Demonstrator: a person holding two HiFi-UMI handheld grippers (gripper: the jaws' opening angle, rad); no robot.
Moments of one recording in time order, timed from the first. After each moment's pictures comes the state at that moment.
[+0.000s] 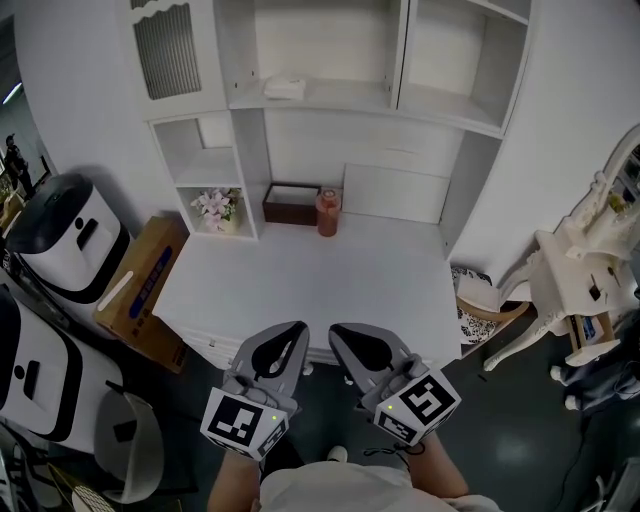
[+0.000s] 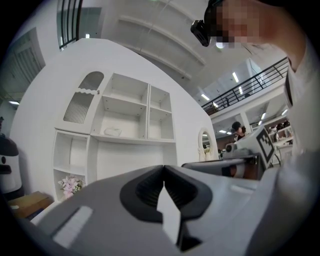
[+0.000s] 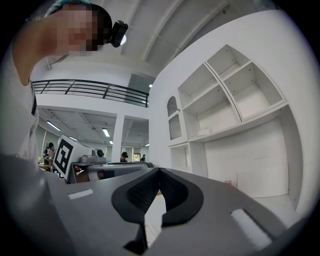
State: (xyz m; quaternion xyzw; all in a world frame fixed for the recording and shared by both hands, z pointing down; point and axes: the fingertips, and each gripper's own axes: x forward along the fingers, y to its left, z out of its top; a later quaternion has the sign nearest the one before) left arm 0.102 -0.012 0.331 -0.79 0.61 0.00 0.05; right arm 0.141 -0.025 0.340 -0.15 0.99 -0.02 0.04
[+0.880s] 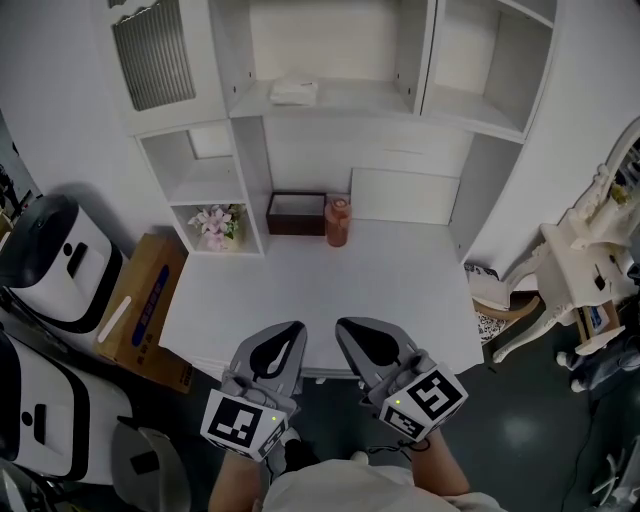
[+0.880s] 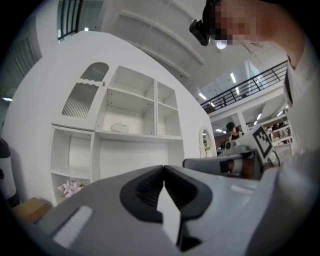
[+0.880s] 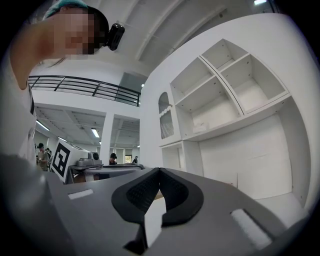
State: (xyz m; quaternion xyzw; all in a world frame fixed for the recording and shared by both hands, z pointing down) left arm 0.003 -0.065 0.333 -0.80 0.59 -0.01 0.04; right arm 0.054 -0.086 0.337 -0.20 0.98 -0.03 0.05
